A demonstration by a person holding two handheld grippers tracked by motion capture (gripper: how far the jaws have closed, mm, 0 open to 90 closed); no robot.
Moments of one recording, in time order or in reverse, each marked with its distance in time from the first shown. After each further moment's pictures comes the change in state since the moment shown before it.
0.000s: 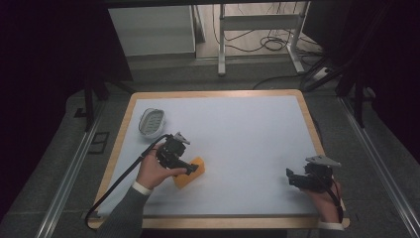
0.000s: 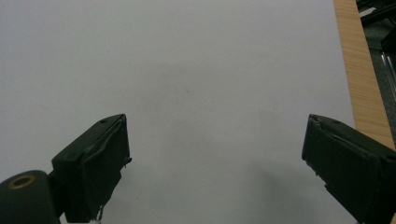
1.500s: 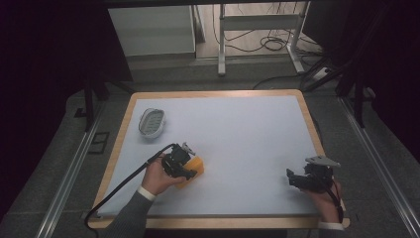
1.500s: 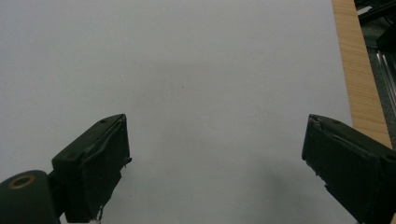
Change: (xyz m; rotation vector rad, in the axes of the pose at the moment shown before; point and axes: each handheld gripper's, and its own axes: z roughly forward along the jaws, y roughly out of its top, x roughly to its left) left arm -0.009 -0.013 0.024 0.100 0.005 0.051; right arm -0.001 -0.002 0.002 0.009 -0.015 -0.007
